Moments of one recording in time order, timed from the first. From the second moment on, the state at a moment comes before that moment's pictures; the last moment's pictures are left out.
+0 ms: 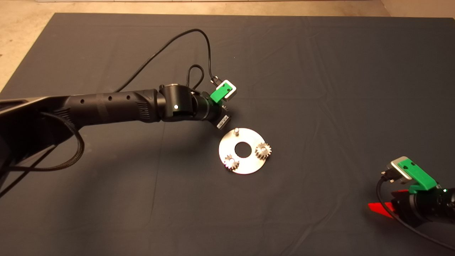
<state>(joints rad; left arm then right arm) -0.21 2.65 -1.25 0.96 0.98 -0.72 0.00 1.70 -0.40 -0.86 -1.26 1.11</state>
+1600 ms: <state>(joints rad) -0.32 2.63 -1.10 0.91 1.07 -0.72 -0.01 1.70 -0.40 -0.86 -1.26 1.11</state>
